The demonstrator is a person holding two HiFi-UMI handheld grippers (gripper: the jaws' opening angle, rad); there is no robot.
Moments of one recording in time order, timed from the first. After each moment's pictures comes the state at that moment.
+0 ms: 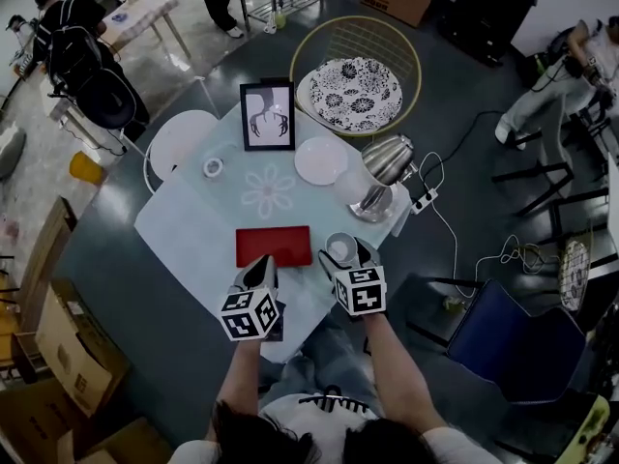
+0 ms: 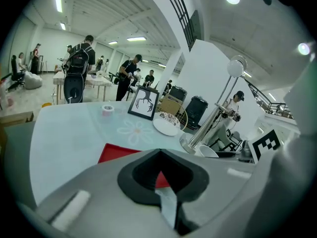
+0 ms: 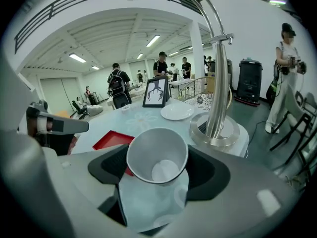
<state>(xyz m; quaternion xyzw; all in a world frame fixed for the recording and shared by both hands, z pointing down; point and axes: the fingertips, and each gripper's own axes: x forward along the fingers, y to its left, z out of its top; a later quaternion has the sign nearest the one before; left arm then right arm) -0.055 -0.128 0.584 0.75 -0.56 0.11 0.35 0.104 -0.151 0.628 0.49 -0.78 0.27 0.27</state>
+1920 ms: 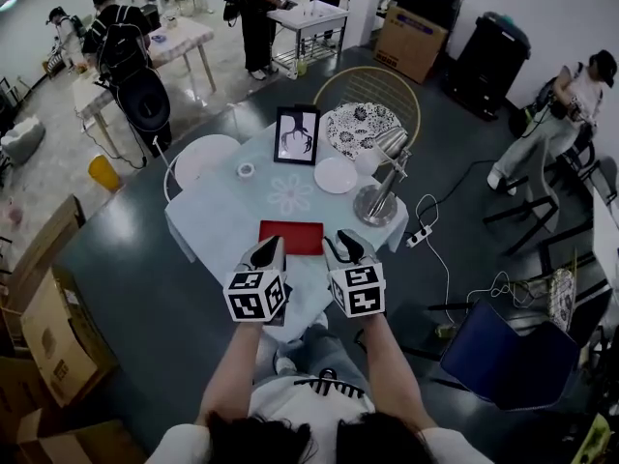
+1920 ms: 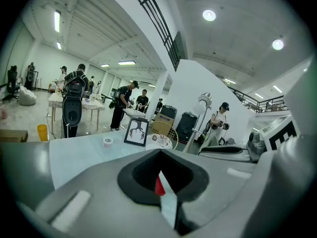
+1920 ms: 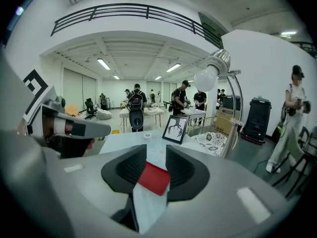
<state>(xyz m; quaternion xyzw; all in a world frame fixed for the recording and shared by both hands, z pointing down) -0.077 -0.076 0.463 0.79 -0.56 0.04 0.24 0.041 -0.092 0.478 0.48 -0.84 0.11 0.21</state>
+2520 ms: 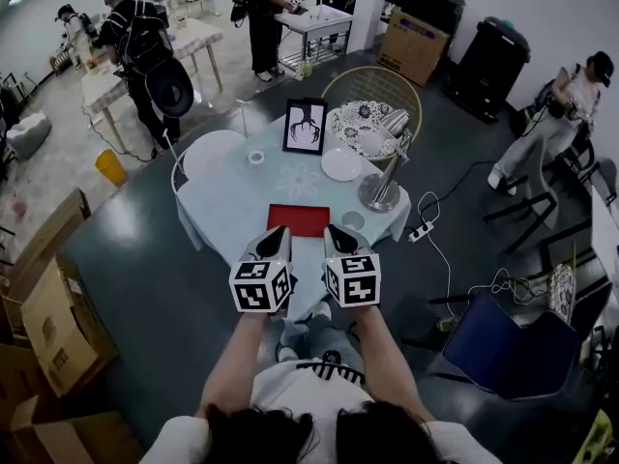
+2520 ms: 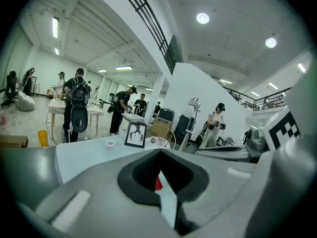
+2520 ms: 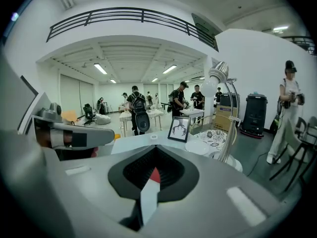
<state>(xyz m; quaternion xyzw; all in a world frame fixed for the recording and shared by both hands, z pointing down) -0.082 -0.025 0.443 0.80 -0.56 0.04 0.21 0.016 -0.039 0.461 0.49 -0.84 0.13 0.19</state>
